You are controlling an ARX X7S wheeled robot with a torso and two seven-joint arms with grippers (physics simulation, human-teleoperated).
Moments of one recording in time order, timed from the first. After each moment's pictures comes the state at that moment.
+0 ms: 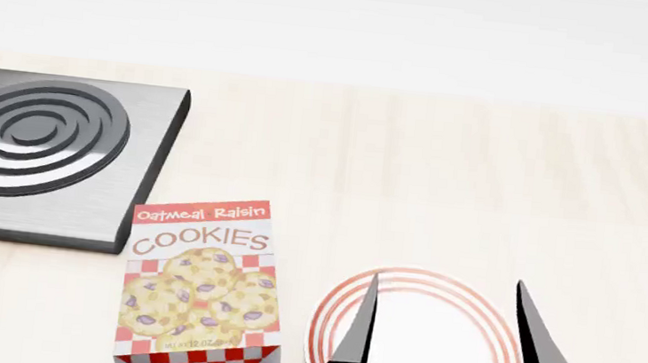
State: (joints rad) left arm 0.27 -0.17 -0.37 0.61 -1.14 -0.48 -0.80; right arm 0.03 0.30 -0.25 -0.81 0.12 0.47 0.35
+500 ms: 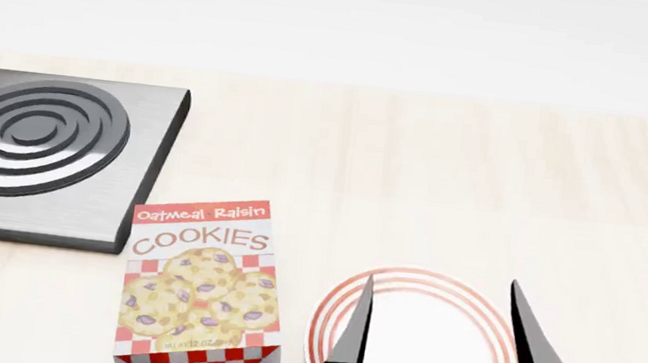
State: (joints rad) left arm 0.23 -0.17 -0.33 0.52 -1.11 -0.46 -0.79; right arm 0.03 0.31 -0.26 -0.80 0.13 0.46 0.36
